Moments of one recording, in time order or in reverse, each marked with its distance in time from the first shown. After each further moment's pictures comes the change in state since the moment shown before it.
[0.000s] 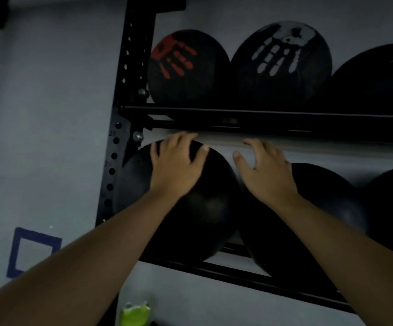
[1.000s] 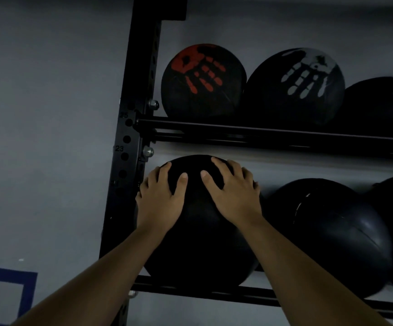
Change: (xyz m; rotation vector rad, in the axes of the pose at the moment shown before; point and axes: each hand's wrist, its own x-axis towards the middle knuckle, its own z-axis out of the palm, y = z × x) left_hand 0.009 -0.126 -0.018 -0.273 -0.181 -0.202; right_hand 0.015 -0.102 0.108 -0.138 -0.068 0.139
